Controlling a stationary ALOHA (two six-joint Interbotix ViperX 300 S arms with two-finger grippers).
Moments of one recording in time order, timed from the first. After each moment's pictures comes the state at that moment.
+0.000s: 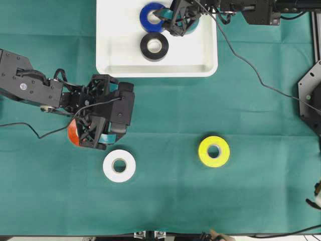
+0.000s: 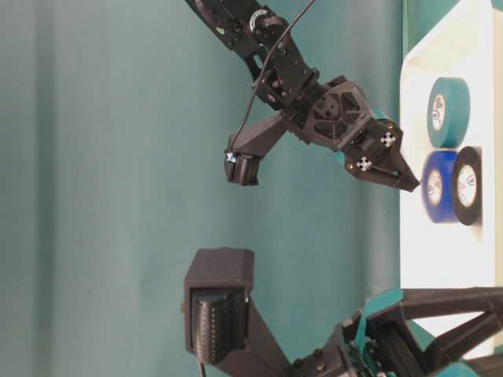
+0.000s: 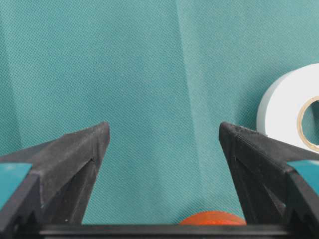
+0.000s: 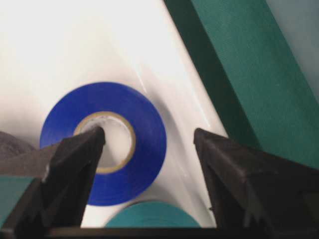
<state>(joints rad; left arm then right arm) -0.13 0.02 0.65 -0.02 0.26 0.05 -0.47 0.23 0.47 -0.59 0.03 0.63</state>
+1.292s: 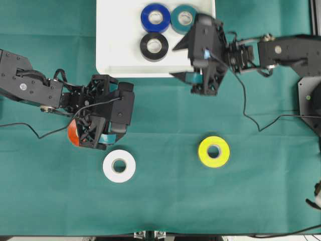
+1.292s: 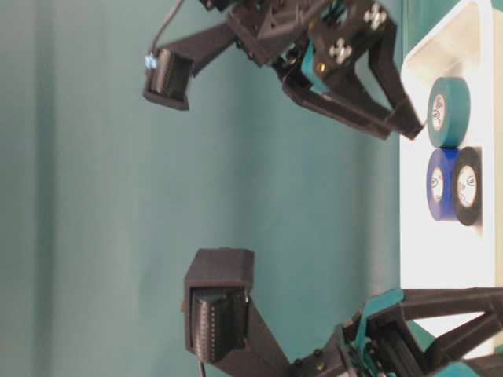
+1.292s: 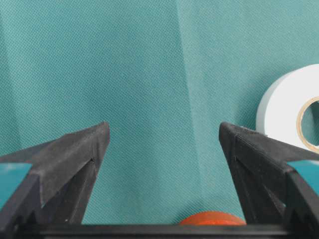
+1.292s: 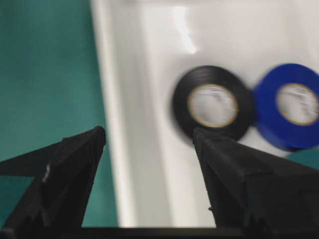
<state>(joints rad) -0.13 0.02 0.65 -0.02 0.26 0.04 -0.13 -0.11 0.76 -0.59 0.03 0.64</state>
